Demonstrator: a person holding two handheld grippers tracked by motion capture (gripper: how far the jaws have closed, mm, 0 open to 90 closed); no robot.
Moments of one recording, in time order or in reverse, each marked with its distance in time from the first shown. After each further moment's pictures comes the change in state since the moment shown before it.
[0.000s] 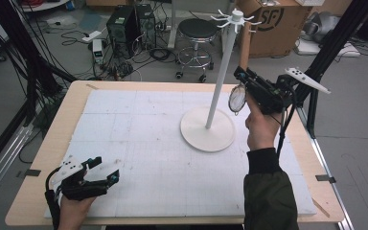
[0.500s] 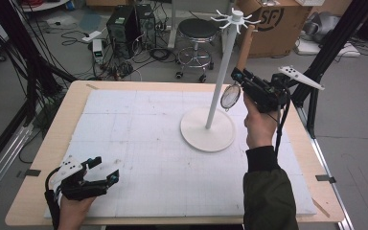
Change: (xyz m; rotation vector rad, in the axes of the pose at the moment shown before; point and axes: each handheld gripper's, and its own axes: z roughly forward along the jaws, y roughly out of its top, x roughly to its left) left arm 0.000 0.000 -0.001 0.000 0.000 0.006; right arm -0.004 -0.003 0.008 0.044 -0.021 -0.009
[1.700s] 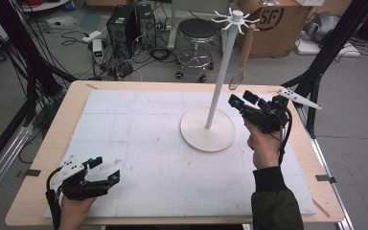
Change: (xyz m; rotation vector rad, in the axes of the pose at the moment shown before) left arm -0.001 -0.001 0.002 0.007 -0.001 0.006; right arm -0.018 -0.043 -0.026 0.093 0.060 0.035
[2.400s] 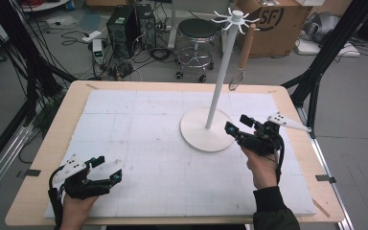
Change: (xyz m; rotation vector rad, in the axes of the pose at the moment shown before) left arm -0.001 0.002 0.006 0.002 -0.022 0.002; right arm -0.007 -0.058 -0.015 0.108 -0.015 -0.044
